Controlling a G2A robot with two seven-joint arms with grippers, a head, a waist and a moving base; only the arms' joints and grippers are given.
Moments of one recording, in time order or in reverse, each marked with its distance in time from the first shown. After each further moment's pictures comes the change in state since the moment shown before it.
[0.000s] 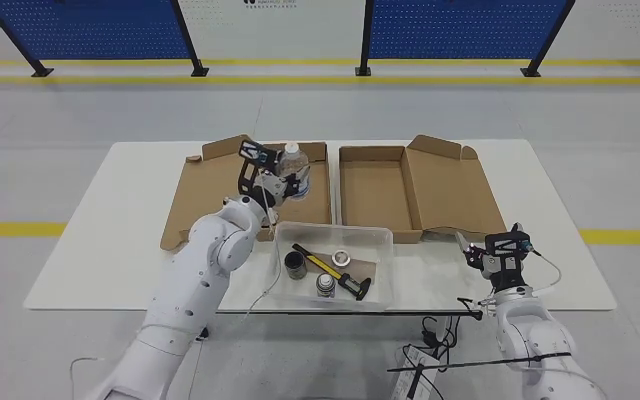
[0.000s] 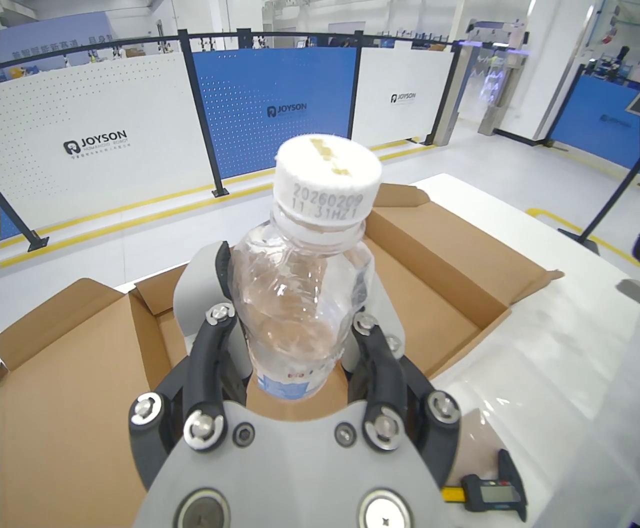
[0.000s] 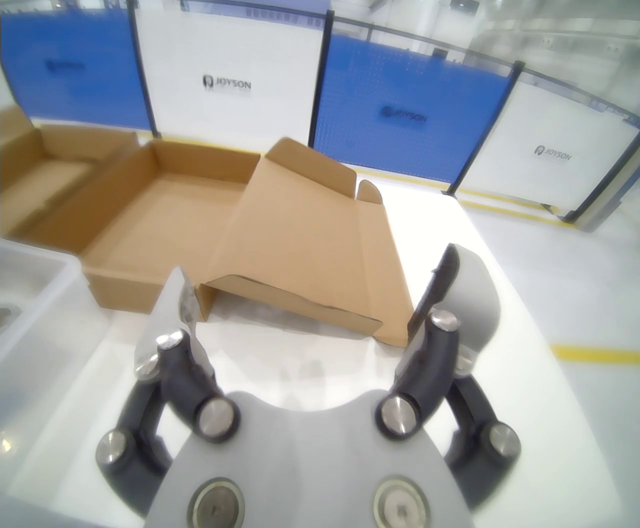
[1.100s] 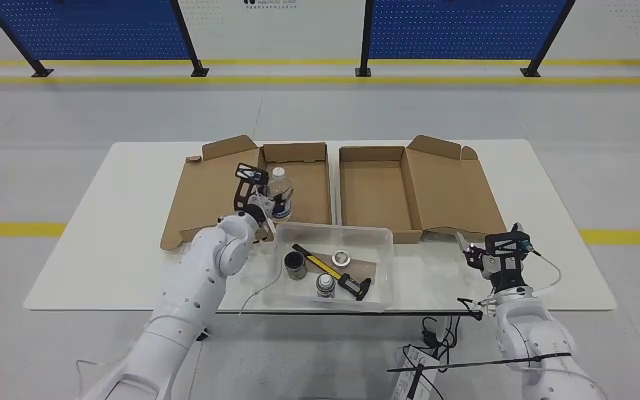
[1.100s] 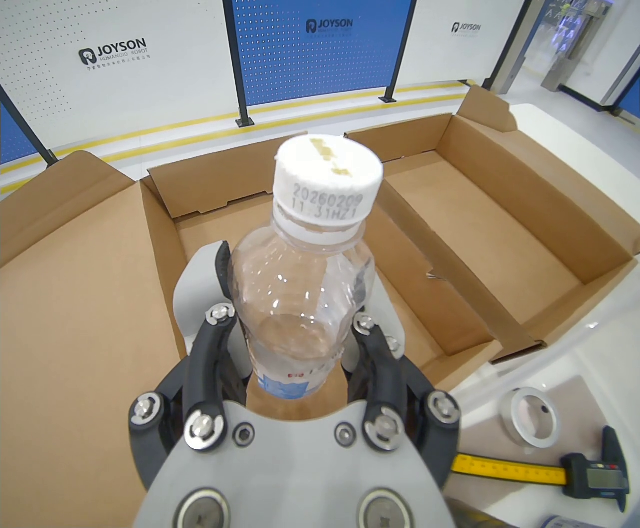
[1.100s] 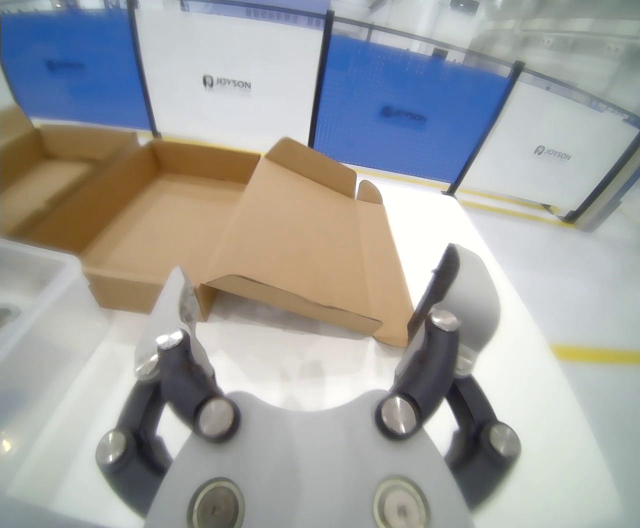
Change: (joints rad) left arm -0.028 -0.020 0.010 0.265 0.032 -0.013 0.031; right arm 0.000 0.000 0.000 0.000 0.000 0.000 0.000
